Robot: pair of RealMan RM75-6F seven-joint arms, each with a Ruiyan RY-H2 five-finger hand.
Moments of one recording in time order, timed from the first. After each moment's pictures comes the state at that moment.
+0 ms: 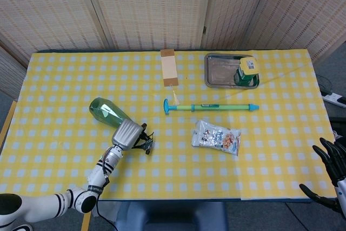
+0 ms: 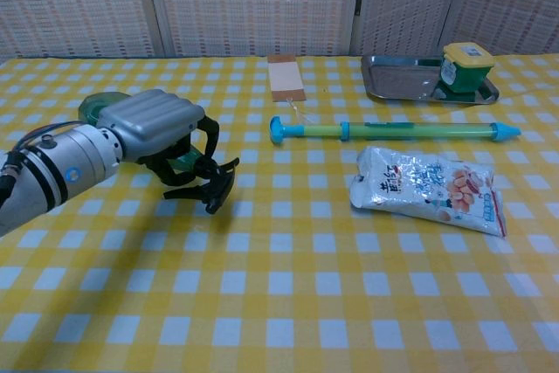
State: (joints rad) left arm -0.79 -1.70 -0.12 -1.35 1.17 1.05 0.61; right arm -0.08 -0.99 -0.04 -1.58 -1.85 1.85 0.29
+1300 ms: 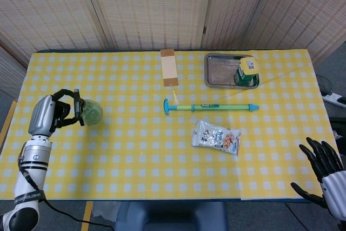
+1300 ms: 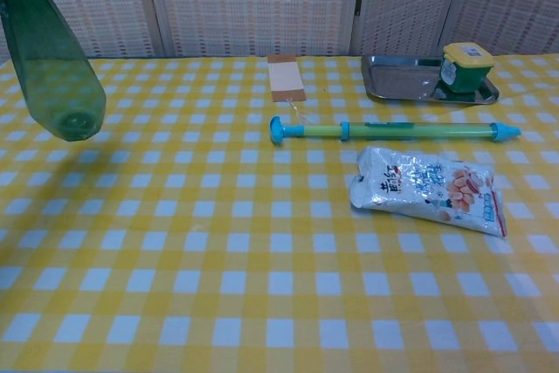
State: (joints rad) left arm -0.49 -1.04 -0.49 -2.13 0.72 1.25 0.18; right arm -0.06 -1.02 -0.05 -1.61 -1.84 1.77 0.17
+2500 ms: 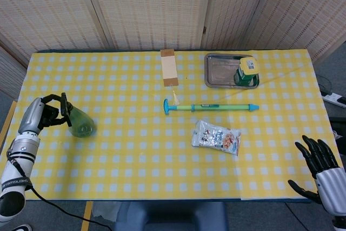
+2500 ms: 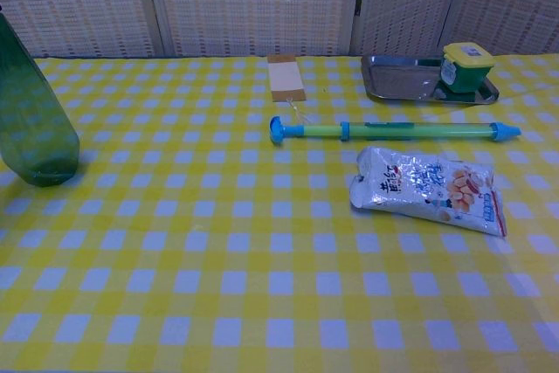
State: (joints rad) left arm -0.55 -0.95 -0.42 -1.96 0.52 1.02 0.02; right arm -0.05 -1.04 -0.04 -1.63 -1.81 1.73 0.11
